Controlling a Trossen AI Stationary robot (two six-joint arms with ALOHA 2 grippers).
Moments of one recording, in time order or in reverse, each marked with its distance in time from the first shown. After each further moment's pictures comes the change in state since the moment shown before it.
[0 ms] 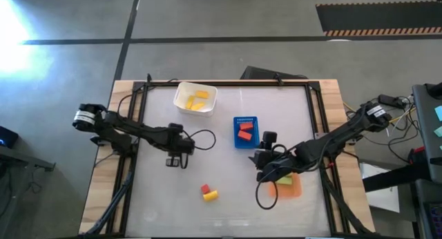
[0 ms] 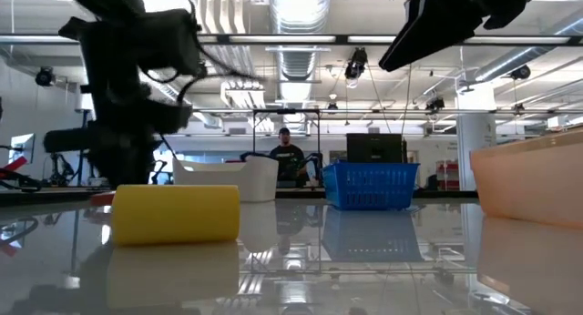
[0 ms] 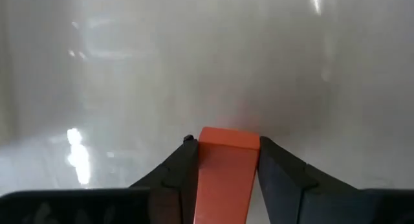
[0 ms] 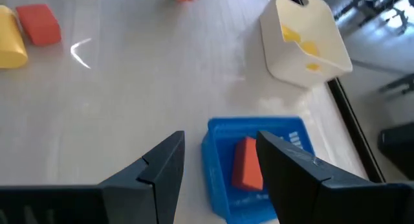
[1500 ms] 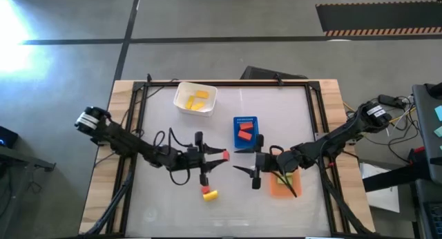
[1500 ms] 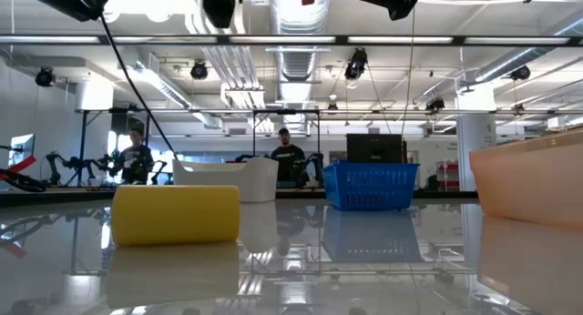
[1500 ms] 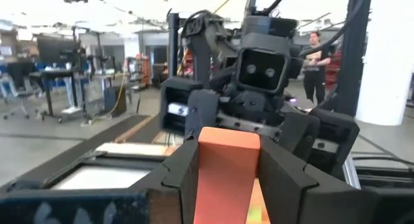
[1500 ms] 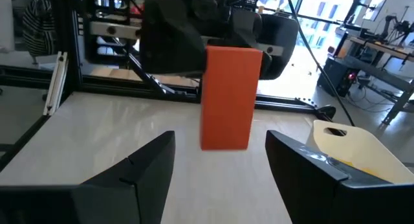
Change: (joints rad) left arm -0.280 0.071 -0.028 1.774 -0.232 0.100; right arm -0.021 0.000 -0.213 0.979 -0.135 -0.272
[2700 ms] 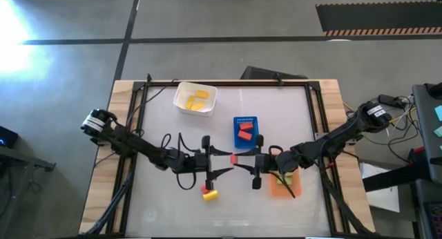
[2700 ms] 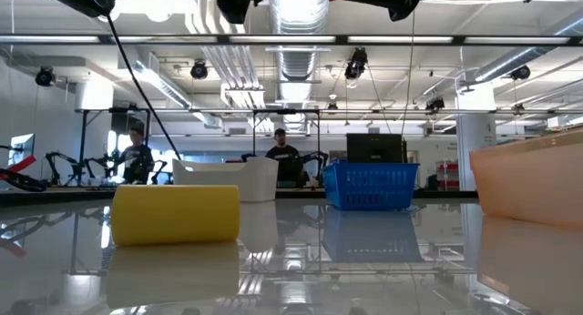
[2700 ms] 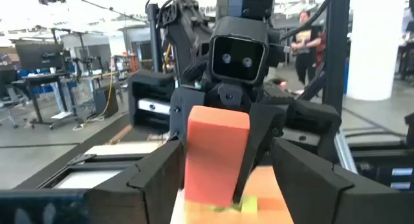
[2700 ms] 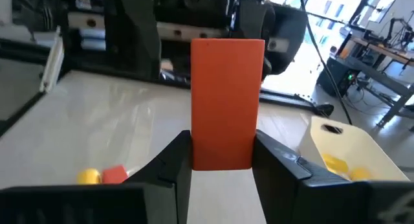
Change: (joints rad) left arm 0.000 0.068 0.074 -0.051 0.058 0.060; right arm -0.008 -0.008 0.000 -0.052 -0.015 -0.044
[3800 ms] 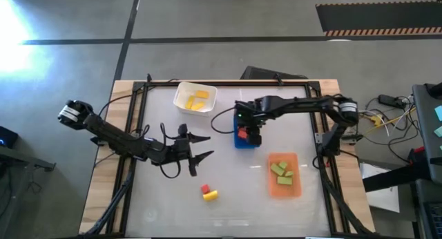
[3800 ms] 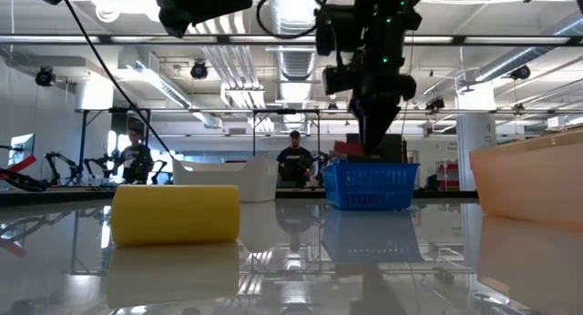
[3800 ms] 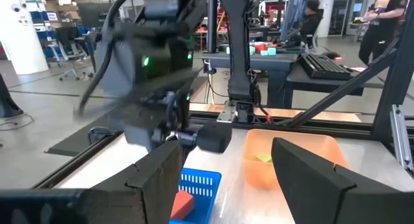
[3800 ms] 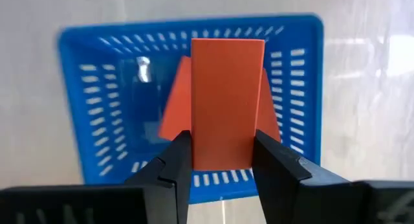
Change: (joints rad) left arm -0.010 -0.356 -0.179 -0.347 -0.217 -0.129; right arm -0.627 0.330 0.552 -1.349 -0.511 -0.051
